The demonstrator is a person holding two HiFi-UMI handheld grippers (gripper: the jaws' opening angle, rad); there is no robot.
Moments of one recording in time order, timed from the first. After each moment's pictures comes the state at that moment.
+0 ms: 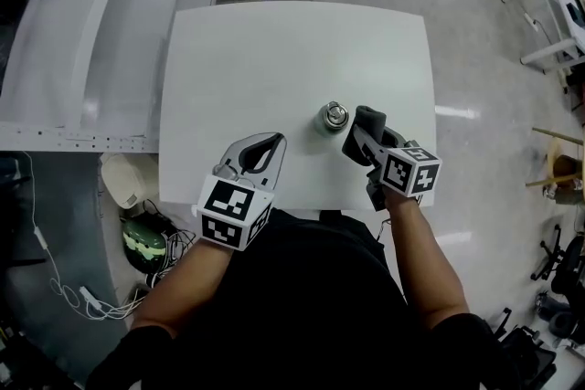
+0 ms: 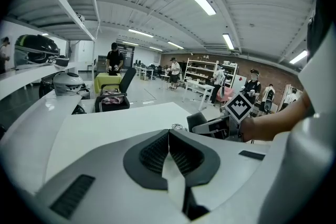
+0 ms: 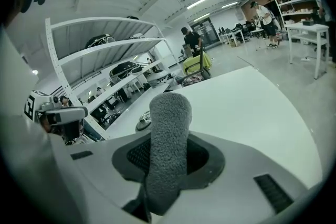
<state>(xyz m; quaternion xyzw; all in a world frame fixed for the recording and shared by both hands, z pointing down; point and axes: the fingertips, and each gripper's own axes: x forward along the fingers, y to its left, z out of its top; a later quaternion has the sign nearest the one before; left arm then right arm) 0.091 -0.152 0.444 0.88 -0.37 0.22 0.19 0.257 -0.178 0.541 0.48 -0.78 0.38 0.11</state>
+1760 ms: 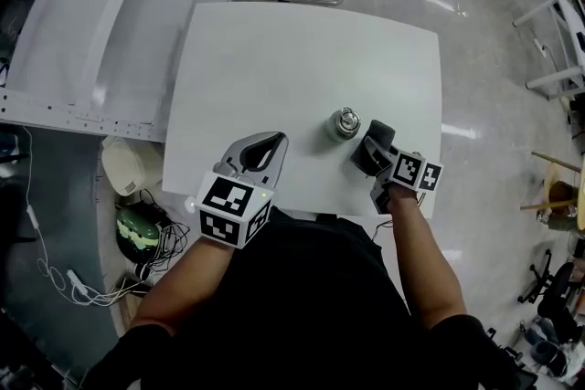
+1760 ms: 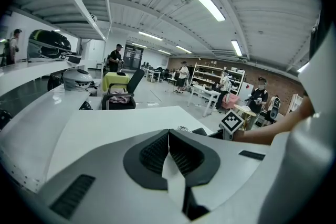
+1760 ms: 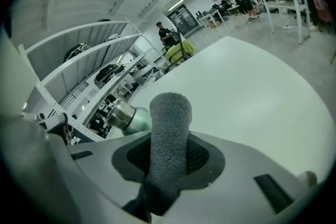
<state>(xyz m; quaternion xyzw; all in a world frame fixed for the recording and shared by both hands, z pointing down) 0.068 -0.154 0.438 0.87 -0.40 0.19 0.21 0.281 -0.175 0.604 0.49 -0.71 0.50 0.09</state>
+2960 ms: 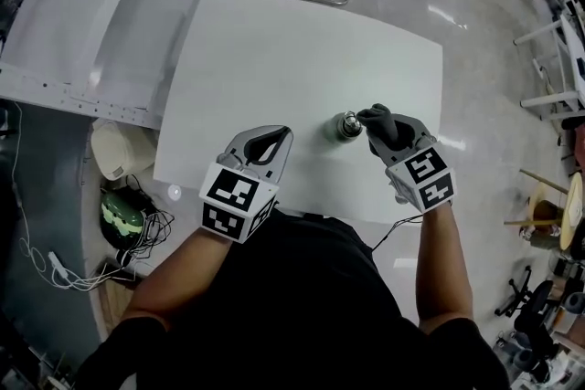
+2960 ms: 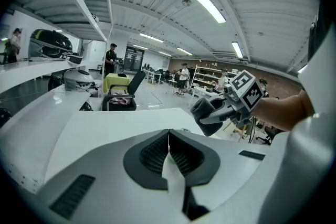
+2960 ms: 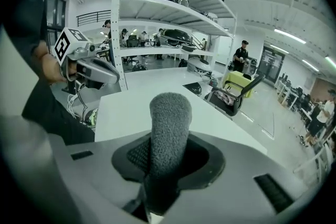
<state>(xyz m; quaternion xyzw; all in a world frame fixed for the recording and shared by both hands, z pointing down) 0.069 -0.162 0.438 0.87 -0.41 0.18 0.21 0.219 -0.199 0.466 0.31 -0.86 0.09 0.38</state>
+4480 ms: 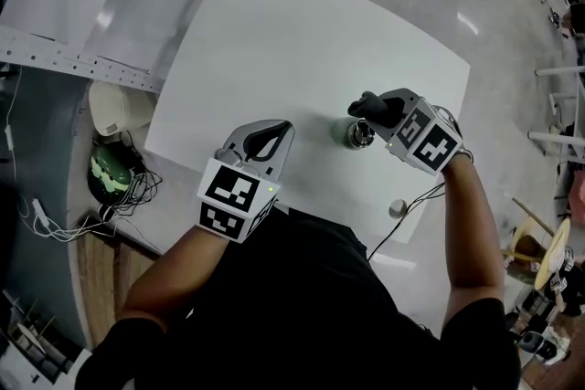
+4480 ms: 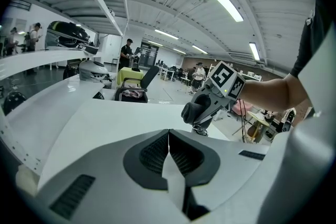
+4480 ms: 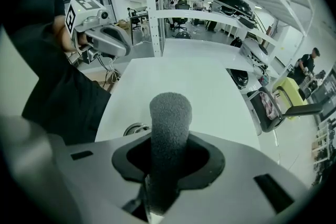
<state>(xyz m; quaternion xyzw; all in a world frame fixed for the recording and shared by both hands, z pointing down) 0.059 -0.175 0.466 0.83 -0.46 0.18 0.26 0.188 -0.239 0.524 0.03 -0.83 0.03 0.55</state>
